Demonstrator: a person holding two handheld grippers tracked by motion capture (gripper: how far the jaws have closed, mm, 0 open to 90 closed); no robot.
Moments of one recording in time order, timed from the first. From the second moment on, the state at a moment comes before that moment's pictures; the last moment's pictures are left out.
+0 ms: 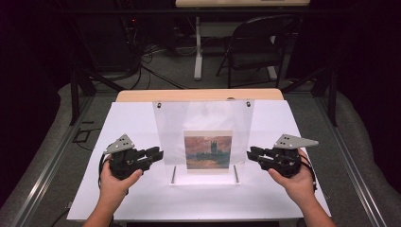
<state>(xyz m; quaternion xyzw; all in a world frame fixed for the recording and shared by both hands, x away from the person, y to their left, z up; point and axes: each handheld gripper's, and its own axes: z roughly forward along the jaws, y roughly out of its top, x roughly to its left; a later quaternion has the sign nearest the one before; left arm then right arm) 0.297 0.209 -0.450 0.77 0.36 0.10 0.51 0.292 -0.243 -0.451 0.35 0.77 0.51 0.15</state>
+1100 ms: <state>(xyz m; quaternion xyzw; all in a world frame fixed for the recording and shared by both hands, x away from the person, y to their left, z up) 0.287 0.262 -0.497 0.74 0.46 0.16 0.47 0.285 -0.273 -0.478 0.41 0.76 0.46 0.22</state>
